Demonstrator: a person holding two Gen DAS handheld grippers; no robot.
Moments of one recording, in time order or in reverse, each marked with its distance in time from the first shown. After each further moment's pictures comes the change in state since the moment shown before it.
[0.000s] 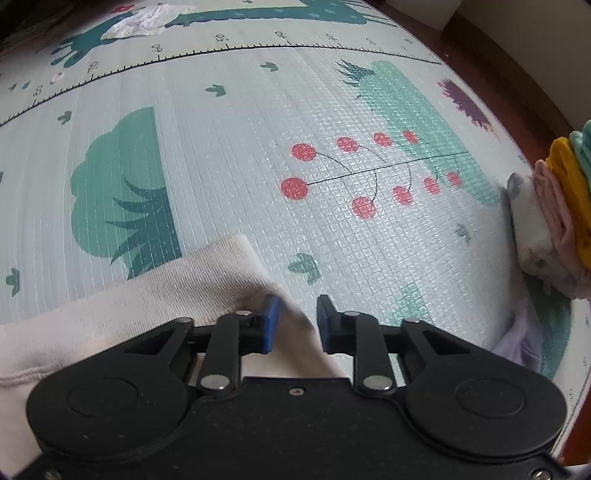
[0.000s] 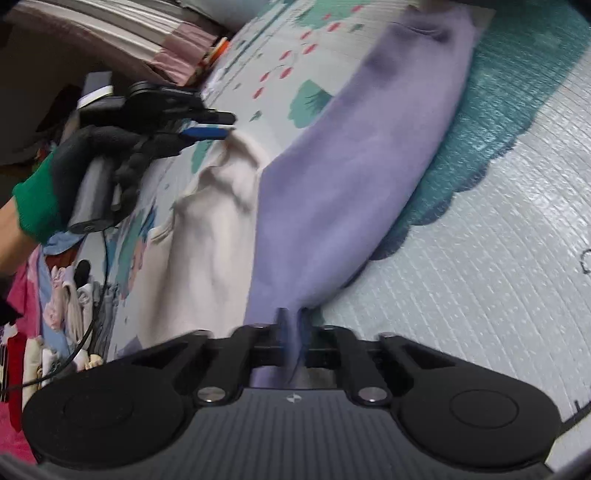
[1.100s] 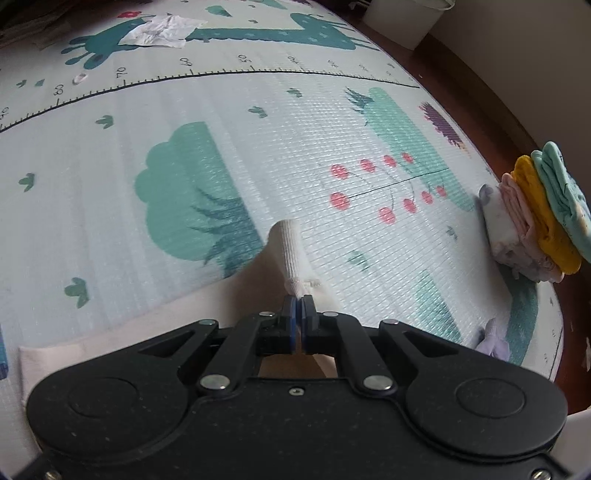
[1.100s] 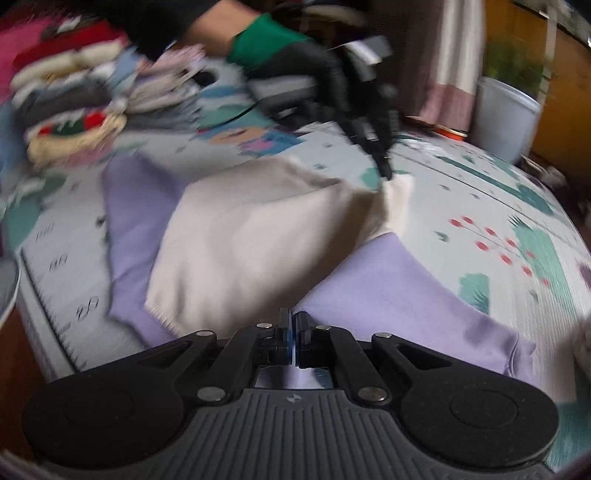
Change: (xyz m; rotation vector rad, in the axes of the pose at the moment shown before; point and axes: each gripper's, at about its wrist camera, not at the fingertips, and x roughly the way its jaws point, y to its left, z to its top) left arm -0.052 0.101 -0.009 0.032 -0.034 -0.165; right arm 0.014 0.131 -0.056 -1.226 0.011 -0.094
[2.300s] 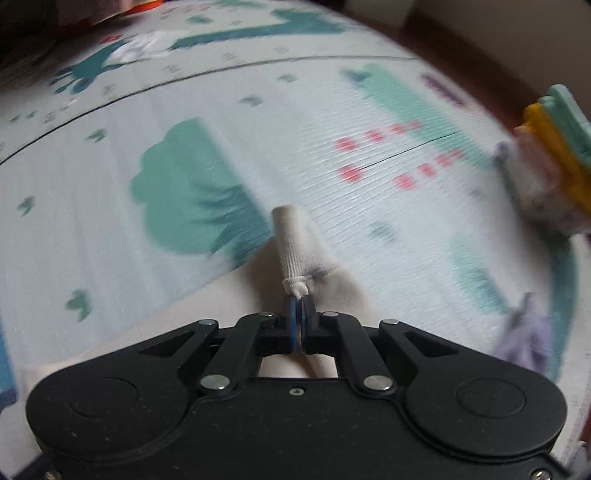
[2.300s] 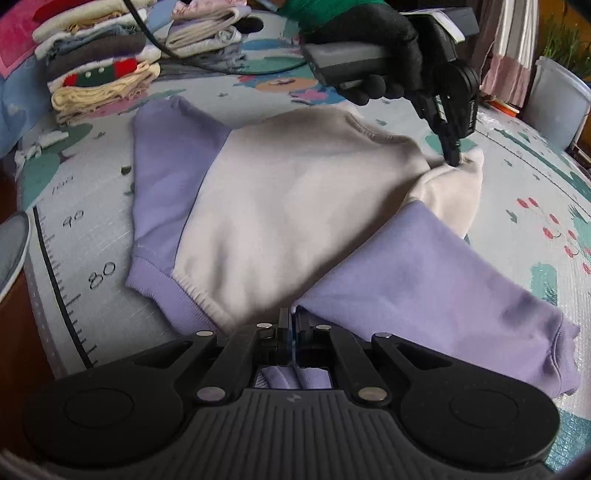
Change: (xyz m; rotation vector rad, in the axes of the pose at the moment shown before) left arm 0.023 -0.005 -0.023 0.106 -0.020 0.075; right arm 0.039 0.028 -0.004 -0.059 0.130 0.118
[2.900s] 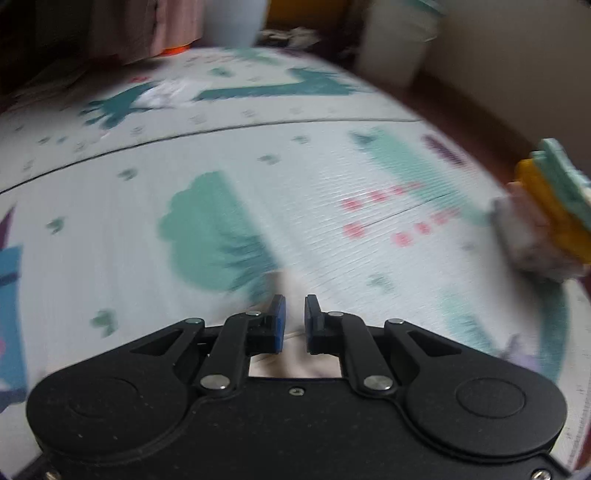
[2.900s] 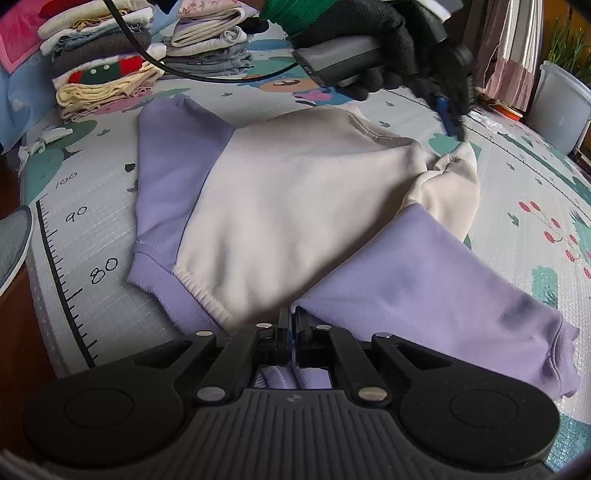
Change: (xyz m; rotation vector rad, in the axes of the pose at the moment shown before) left arm -0.029 -0.006 -0.004 0.007 -0.193 -0.009; right arm -0.002 0.000 -0.001 -0.009 -0.001 0.006
